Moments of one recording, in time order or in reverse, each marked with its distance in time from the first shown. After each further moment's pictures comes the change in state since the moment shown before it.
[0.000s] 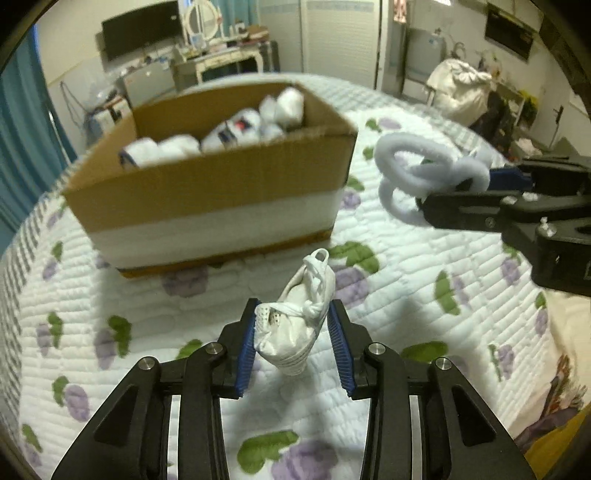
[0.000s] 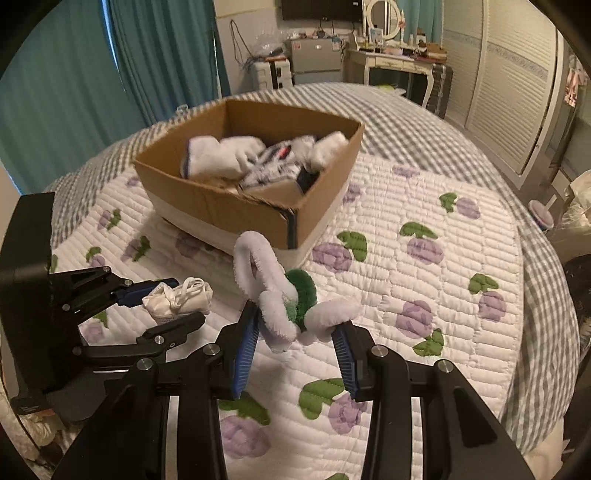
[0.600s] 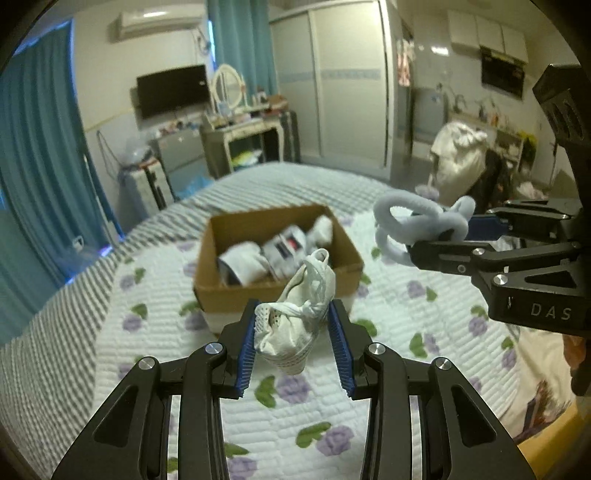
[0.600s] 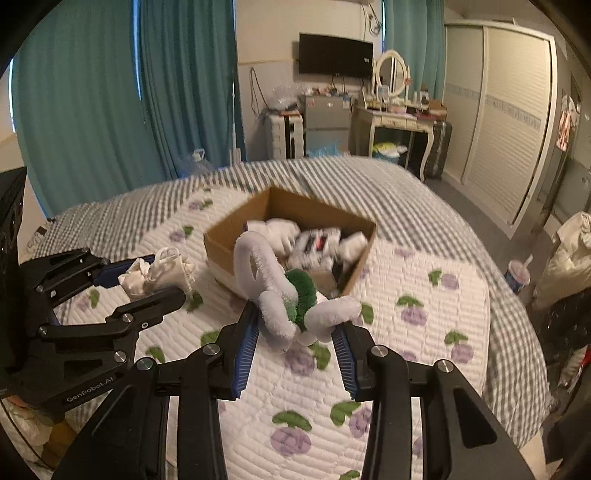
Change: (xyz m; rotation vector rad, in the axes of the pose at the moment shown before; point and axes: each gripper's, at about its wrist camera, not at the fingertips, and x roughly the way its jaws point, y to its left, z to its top) left arm -0.123 0.032 0.032 -0.007 -0.274 0.065; right arm -0.107 0.061 0.035 -0.066 -0.204 -0.020
